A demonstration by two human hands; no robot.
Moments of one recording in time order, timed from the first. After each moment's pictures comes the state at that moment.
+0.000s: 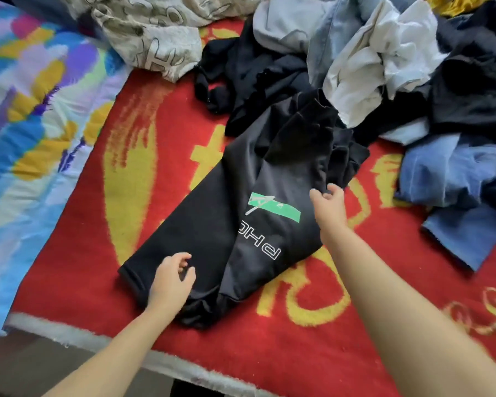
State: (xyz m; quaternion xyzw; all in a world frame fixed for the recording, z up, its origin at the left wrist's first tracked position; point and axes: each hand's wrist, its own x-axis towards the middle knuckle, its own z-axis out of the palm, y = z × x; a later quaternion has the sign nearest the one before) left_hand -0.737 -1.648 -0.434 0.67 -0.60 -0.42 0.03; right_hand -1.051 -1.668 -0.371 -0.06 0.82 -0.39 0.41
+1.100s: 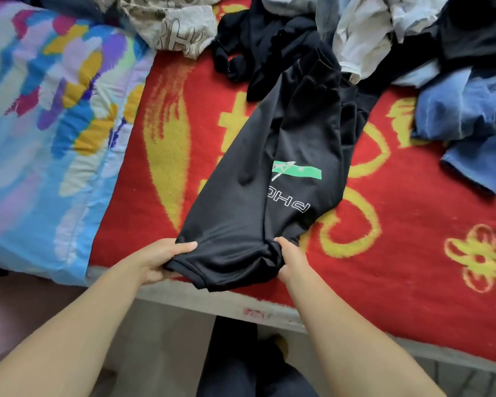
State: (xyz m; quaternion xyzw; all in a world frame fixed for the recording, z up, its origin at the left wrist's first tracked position) left_hand -0.612 -1.675 -0.375 0.59 -0.29 -0.75 -0.06; right_hand -0.838 -1.559 -0.426 0.28 0.65 -0.45 0.55
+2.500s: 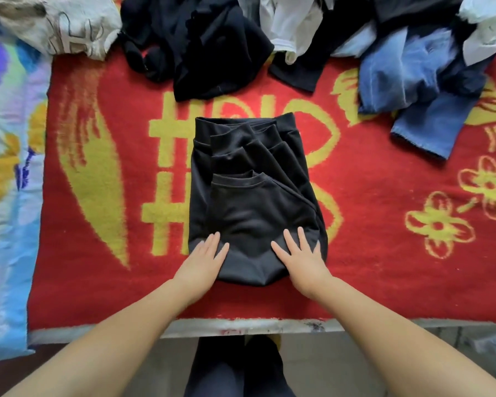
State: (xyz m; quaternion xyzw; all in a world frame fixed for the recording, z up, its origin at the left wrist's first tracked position) left_hand -0.745 -1.628 -0.443 0.16 -0.90 -0.13 -0.38; right_hand -0.940 -1.474 -0.426 -0.53 0.72 0.27 0.35
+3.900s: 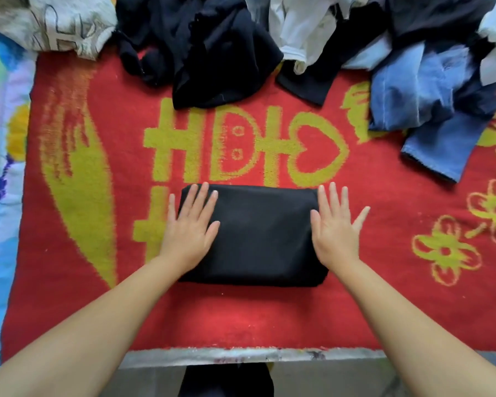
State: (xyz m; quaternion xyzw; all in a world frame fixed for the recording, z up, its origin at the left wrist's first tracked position) left_hand -0.792 -1.713 -0.443 0.31 -0.94 -0.13 -0.06; right_hand -1.020 -1.535 -0.416 -0.38 0.91 0.00 0.15
